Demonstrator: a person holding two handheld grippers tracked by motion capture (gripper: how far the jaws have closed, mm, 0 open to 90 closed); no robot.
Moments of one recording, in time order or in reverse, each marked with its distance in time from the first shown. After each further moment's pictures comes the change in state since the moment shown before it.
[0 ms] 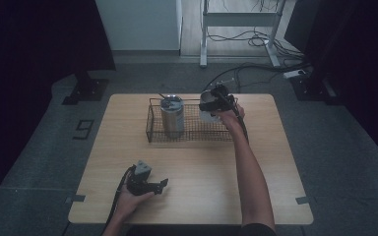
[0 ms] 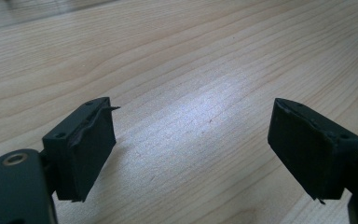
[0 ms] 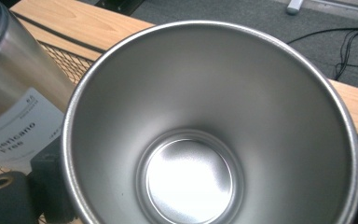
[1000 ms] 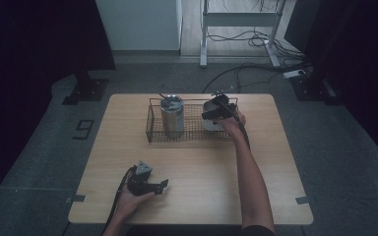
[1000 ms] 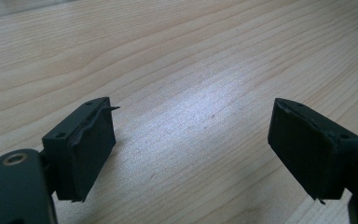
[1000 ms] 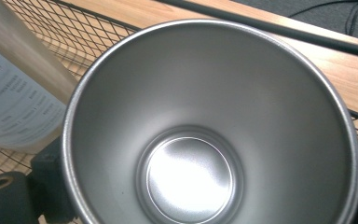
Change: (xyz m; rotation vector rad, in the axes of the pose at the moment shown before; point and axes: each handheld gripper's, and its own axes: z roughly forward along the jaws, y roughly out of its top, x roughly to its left) left arm 0.001 -0.002 0.004 0.017 0.000 -0.002; right arm -0.010 -0.029 0.024 0.088 -0.022 -0.013
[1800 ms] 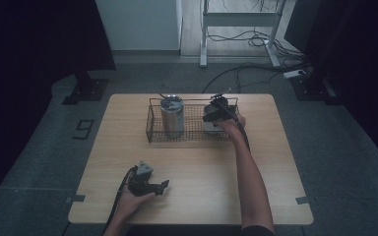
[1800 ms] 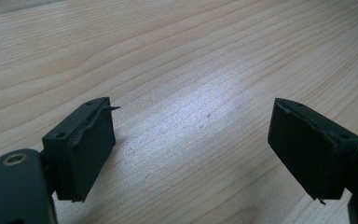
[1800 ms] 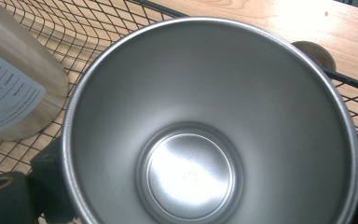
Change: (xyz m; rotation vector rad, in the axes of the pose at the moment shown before) left arm -0.002 0.000 0.001 0.003 -0.005 0.007; right arm 0.000 -0.005 0.010 0.076 -0.026 0.020
